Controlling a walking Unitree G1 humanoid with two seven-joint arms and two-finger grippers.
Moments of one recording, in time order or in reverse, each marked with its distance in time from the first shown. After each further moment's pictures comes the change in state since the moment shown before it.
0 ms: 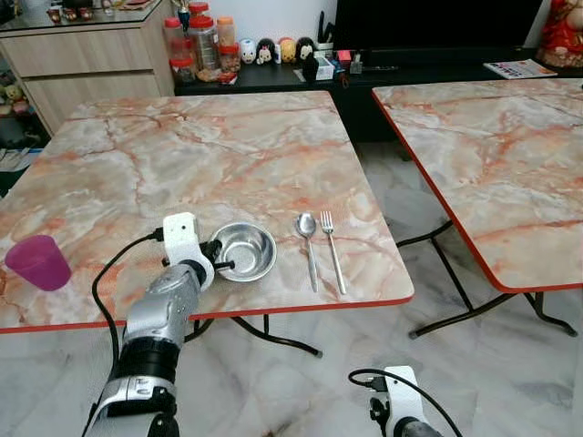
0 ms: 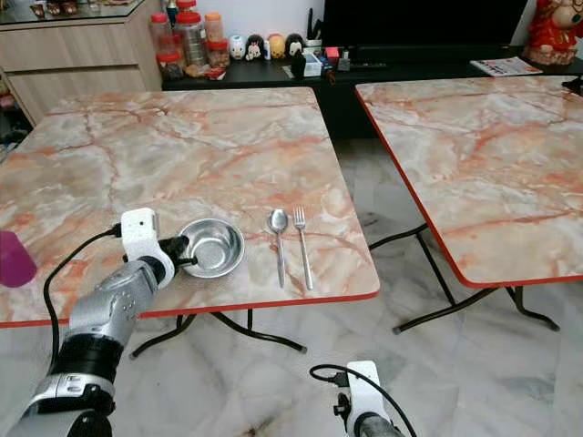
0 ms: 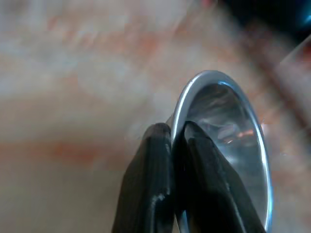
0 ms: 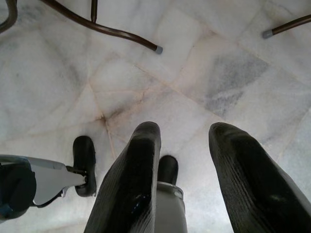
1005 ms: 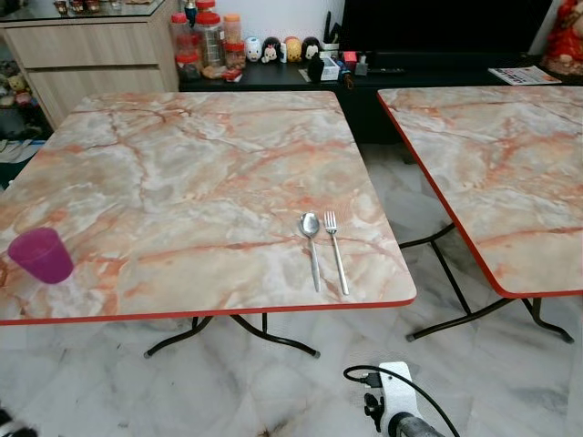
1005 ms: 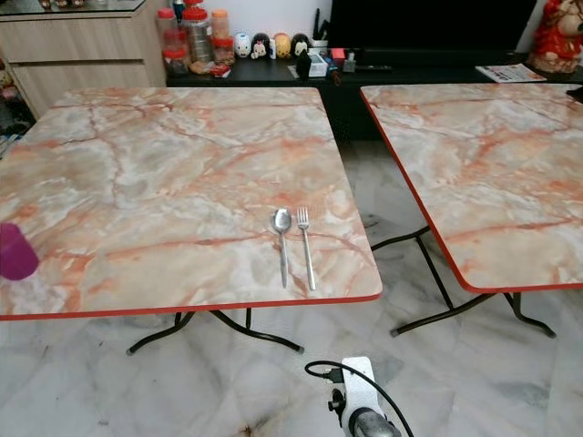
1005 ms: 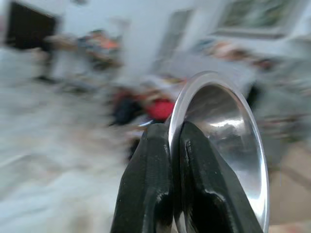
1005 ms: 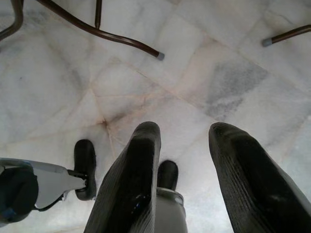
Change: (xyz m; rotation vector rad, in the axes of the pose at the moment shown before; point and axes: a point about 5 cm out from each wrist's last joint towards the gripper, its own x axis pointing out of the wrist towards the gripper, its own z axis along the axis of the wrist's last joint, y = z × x) left arm -0.208 0.174 0.168 0.216 -0.955 1.174; right arm 0.001 0.005 0.004 -0.002 -0.010 0.019
